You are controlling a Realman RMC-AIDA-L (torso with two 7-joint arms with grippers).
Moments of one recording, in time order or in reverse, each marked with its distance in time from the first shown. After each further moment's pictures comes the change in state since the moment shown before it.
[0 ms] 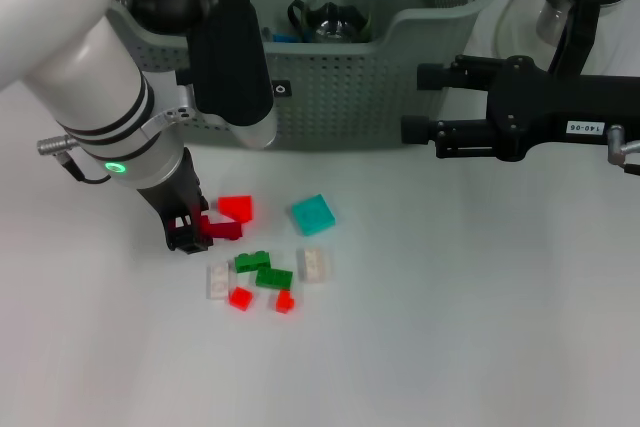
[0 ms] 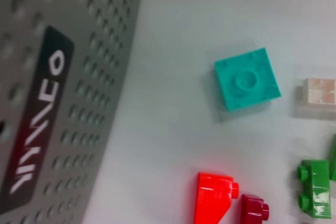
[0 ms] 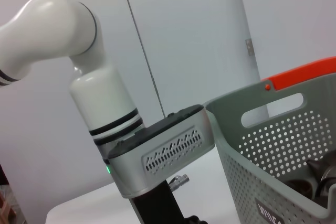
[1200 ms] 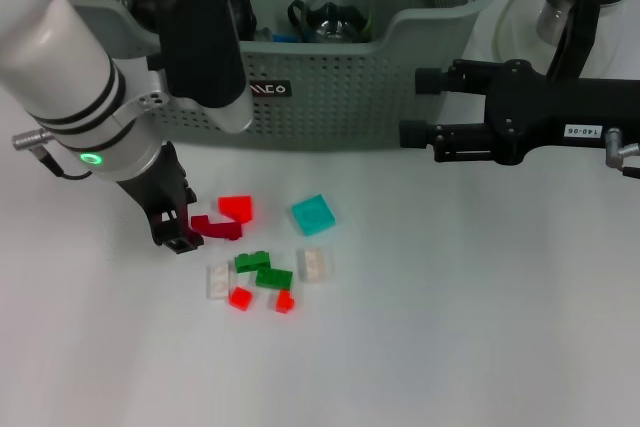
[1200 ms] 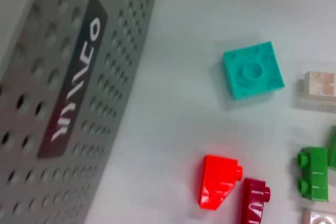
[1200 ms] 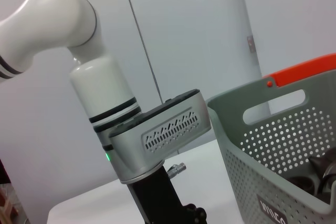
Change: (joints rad) left arm 0.011 -0.001 -0.093 0.030 -0.003 0.046 0.045; right arm -0.002 0.001 -0.008 0.001 0.000 0.002 0.003
